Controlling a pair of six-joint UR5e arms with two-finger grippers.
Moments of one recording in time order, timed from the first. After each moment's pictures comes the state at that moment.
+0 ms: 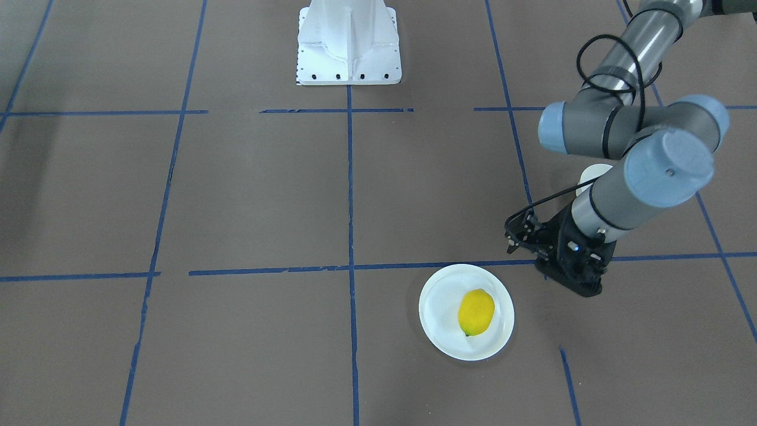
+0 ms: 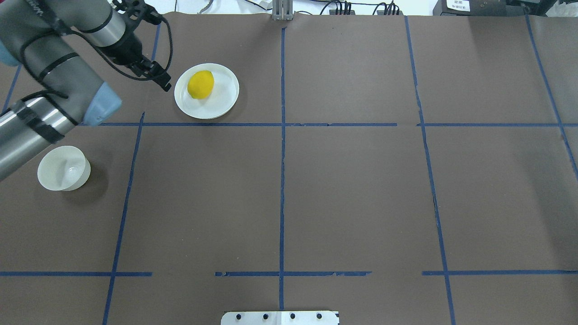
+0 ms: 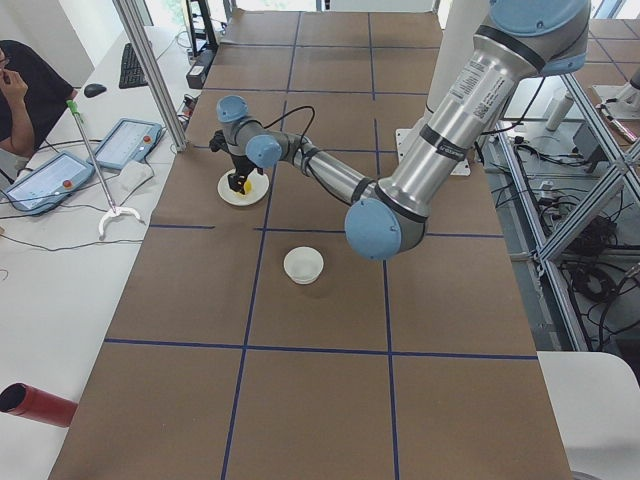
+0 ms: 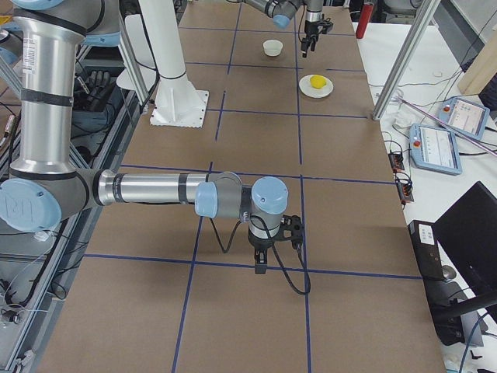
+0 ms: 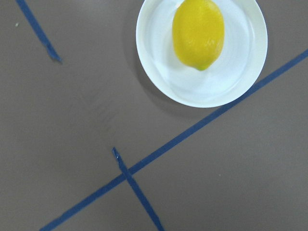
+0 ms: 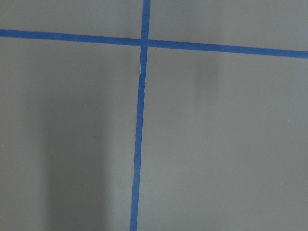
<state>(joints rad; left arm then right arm) -0.99 -2.28 -1.26 -1.88 -2.26 -0.33 1.54 -1.71 1.75 -1.64 2.28 -0.05</state>
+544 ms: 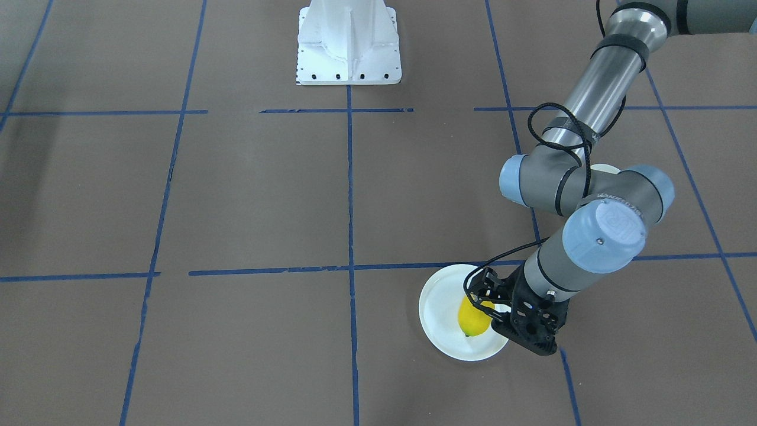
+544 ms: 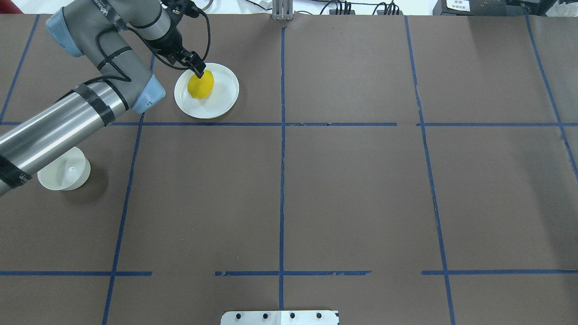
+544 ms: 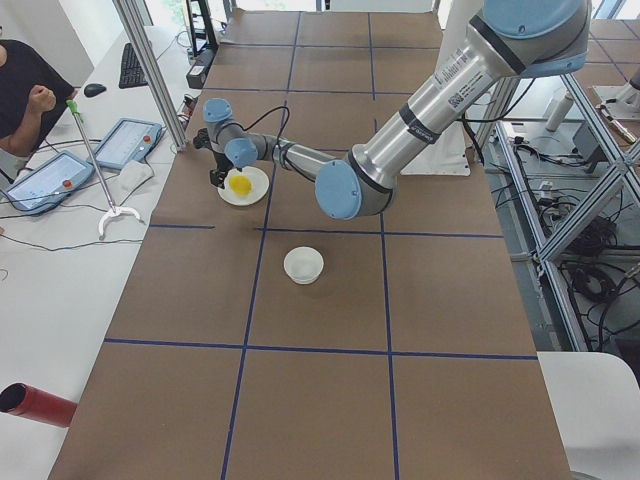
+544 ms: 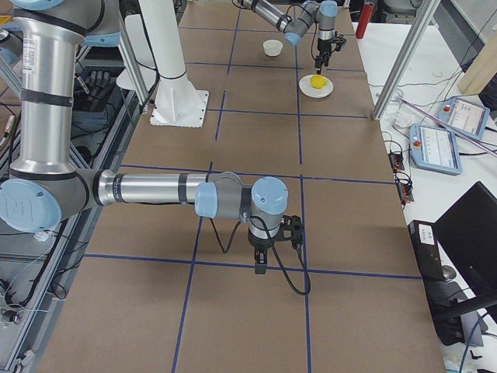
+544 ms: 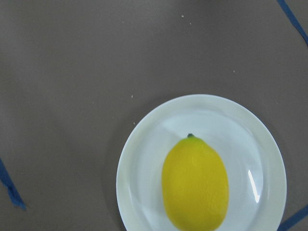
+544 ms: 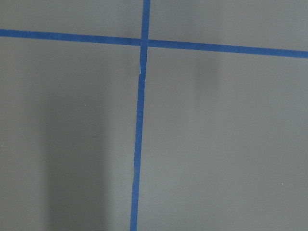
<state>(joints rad) -0.94 -2.42 -0.99 -2.04 -2.17 -0.38 1.54 -1.71 1.75 -1.64 2.28 -0.05</state>
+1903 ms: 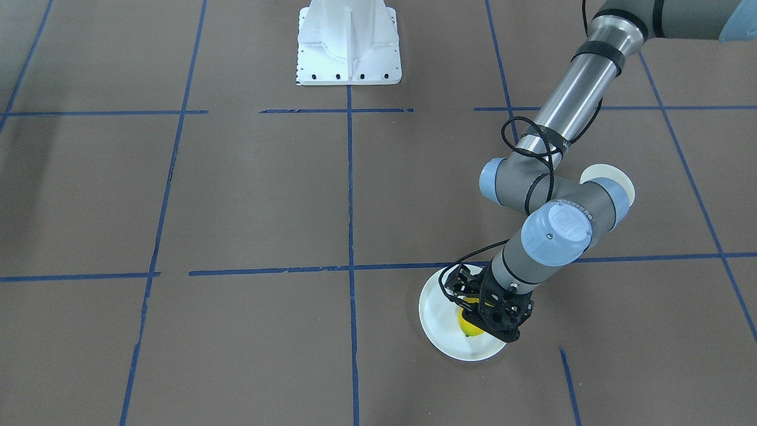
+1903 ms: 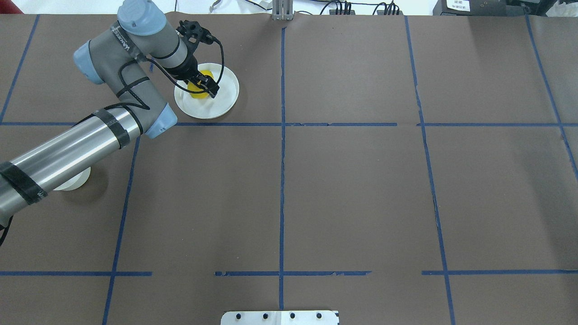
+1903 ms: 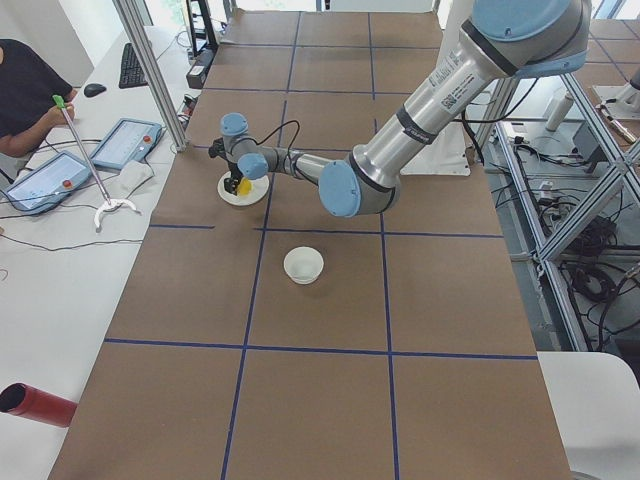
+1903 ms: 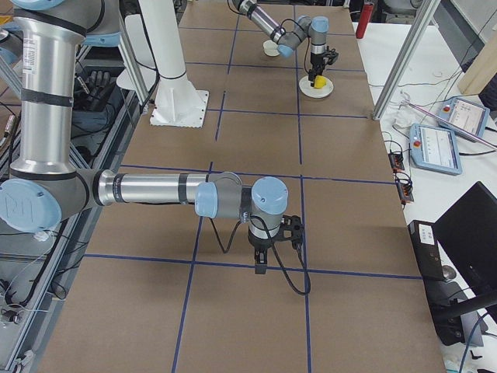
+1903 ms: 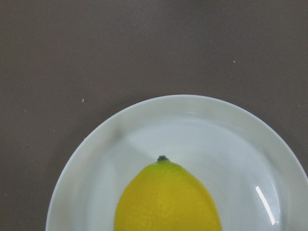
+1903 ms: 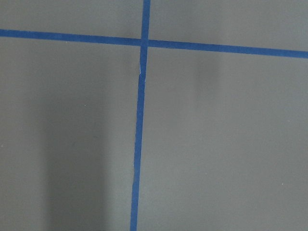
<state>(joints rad) -0.87 -2.42 -0.91 -2.20 -2.12 -0.46 1.54 -1.71 1.75 -1.64 2.28 -0.05</state>
